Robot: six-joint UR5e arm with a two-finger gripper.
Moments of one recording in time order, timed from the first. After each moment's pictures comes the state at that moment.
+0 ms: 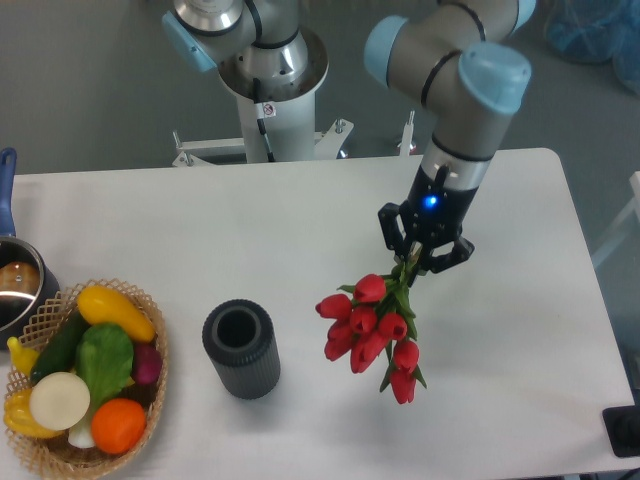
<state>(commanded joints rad) 2.74 -1.74 -1.65 -1.05 0.96 1.20</state>
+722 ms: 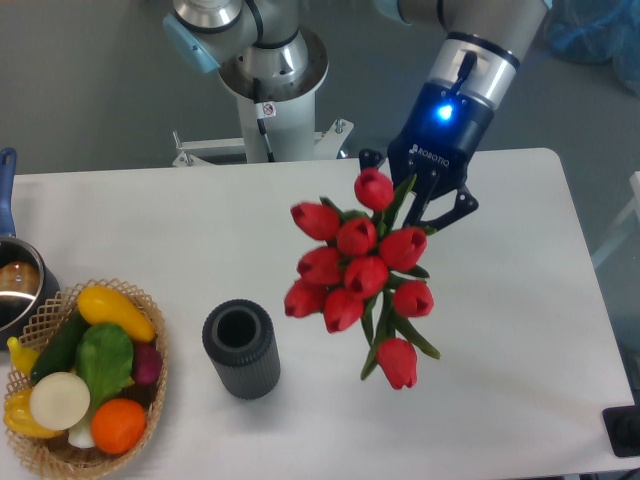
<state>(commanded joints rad) 2.75 -1.72 -1.56 -1.02 0.47 1.07</state>
